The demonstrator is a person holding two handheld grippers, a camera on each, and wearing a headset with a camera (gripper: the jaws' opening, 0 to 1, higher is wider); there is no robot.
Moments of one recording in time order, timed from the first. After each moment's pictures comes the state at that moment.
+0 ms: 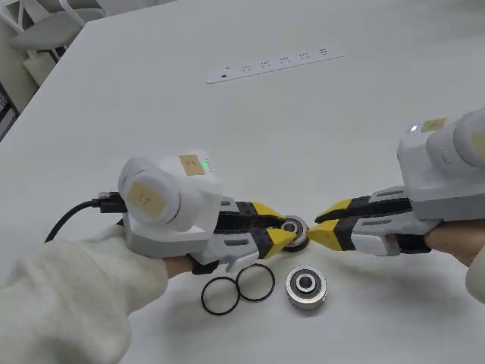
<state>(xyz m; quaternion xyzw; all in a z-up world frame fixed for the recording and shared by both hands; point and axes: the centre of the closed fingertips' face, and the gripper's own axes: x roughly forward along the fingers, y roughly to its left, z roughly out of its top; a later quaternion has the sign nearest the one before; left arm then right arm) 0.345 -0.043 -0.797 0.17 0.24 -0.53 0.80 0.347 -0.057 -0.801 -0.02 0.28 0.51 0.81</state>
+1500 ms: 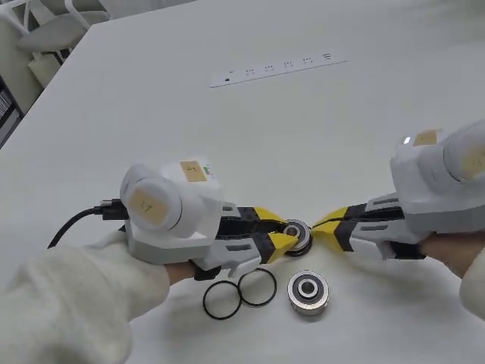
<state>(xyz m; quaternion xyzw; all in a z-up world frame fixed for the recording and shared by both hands) 0.344 -0.042 -0.797 0.17 0.23 -0.52 0.80 0.359 -0.057 -0.802 0.02 0.28 0.49 0.83</state>
